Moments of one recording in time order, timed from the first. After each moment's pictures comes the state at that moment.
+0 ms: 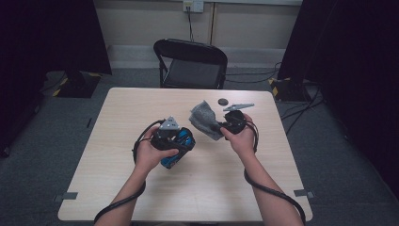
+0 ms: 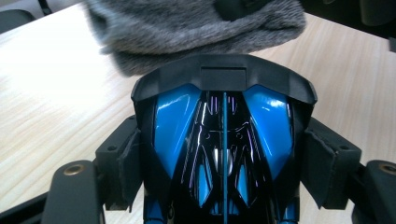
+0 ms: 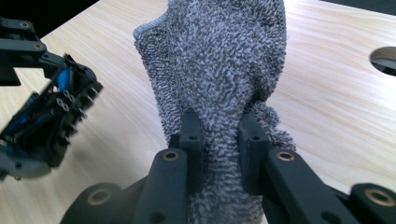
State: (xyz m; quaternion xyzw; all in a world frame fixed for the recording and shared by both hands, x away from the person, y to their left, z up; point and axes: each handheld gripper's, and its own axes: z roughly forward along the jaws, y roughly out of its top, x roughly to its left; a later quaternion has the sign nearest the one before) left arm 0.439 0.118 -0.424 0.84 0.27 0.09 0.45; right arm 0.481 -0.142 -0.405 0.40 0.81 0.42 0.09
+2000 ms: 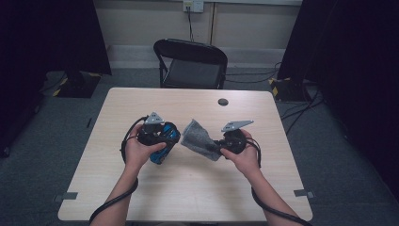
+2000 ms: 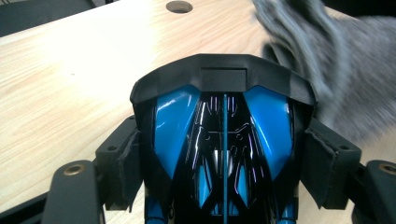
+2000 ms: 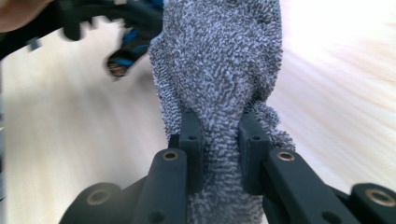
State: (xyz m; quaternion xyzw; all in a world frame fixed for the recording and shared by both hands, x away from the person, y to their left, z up) left arm 0.450 0.162 -0.427 0.82 0.35 0.13 0.44; right arm 0.430 -0.147 -0.415 0.32 0.84 0.44 0.05
